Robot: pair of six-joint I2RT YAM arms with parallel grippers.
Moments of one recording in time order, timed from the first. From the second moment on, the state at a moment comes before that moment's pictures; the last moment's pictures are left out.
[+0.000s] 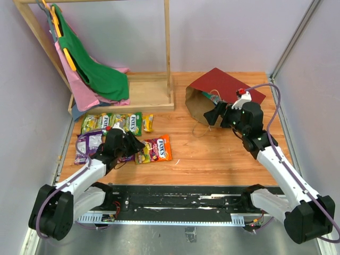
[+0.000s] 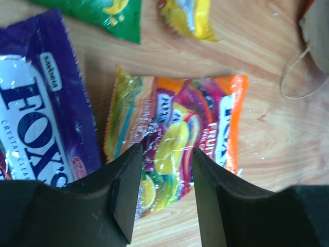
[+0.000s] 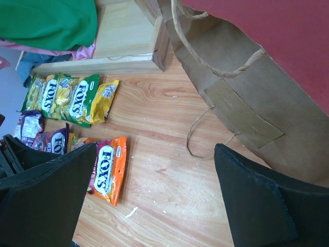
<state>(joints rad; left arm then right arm) -0.32 0.99 0.31 0.02 0.08 -0.78 0.31 1.01 0.79 -0.12 -0.18 0.44</state>
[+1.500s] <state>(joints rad) -0.38 1.01 0.39 -0.07 -0.05 -0.77 0.33 0.98 0.75 -0.12 -0.24 0.43</state>
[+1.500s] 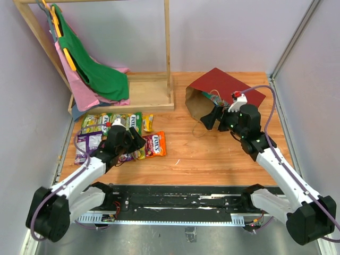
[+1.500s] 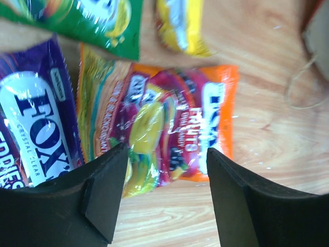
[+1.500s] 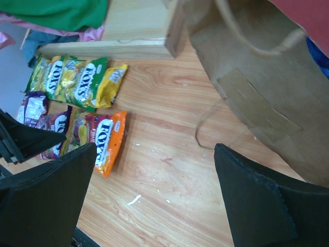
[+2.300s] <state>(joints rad) -0.67 1.55 1.20 -0.06 0.06 -0.42 0.40 0.97 1.03 -0.20 0.24 0.10</state>
